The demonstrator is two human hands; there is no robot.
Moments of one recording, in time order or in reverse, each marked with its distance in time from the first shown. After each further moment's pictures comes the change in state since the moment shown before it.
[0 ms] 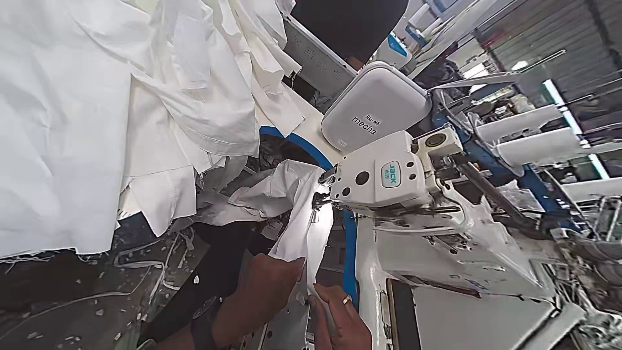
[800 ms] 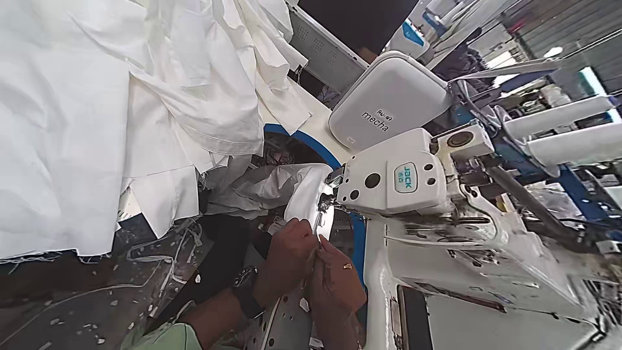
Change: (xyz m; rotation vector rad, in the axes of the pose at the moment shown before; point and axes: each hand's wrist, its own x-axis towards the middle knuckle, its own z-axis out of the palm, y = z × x) left_hand 0.044 -0.022 0.043 0.124 0.217 0.025; right_hand 0.048 0.045 0.060 -0.155 0.414 -0.237
